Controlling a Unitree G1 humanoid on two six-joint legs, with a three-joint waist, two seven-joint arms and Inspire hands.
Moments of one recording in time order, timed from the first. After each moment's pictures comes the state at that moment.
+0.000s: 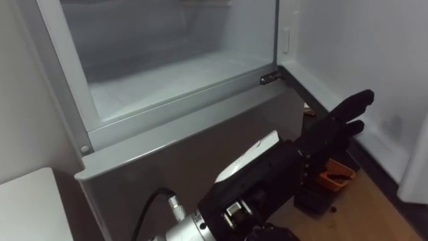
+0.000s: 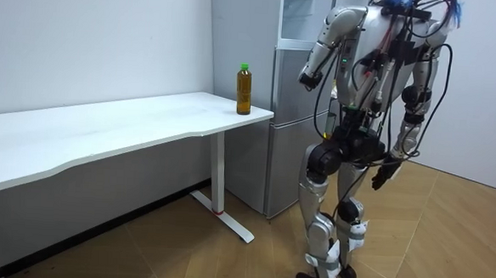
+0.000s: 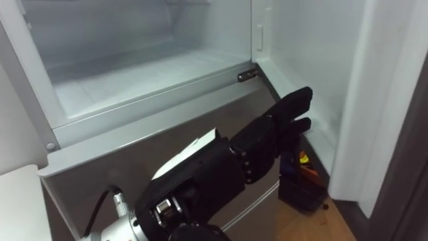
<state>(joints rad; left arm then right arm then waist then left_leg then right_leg) -0.29 0.19 -0.40 -0.37 -0.34 0.00 -0.45 0.06 -0.28 -0.02 1.36 0.51 -0.04 0.24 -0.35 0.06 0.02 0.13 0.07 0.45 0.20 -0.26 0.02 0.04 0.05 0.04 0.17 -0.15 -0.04</state>
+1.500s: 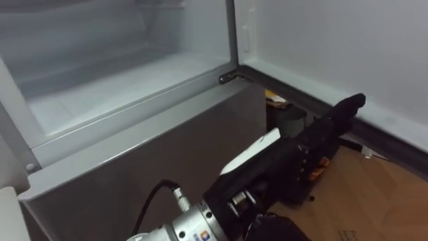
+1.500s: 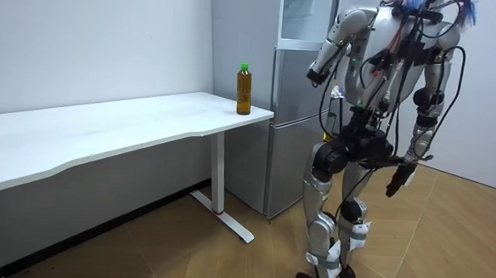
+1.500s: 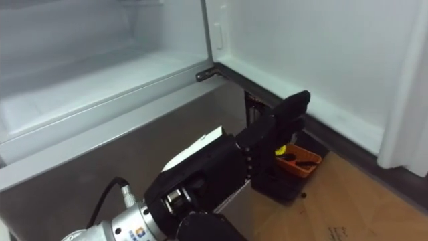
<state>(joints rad) -0.36 0.22 -0.43 -0.30 -0.34 0.01 -0.40 0.07 -0.31 0.00 1.40 0.55 -0.02 0.22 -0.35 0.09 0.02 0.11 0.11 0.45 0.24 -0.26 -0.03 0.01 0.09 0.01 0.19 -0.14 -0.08</state>
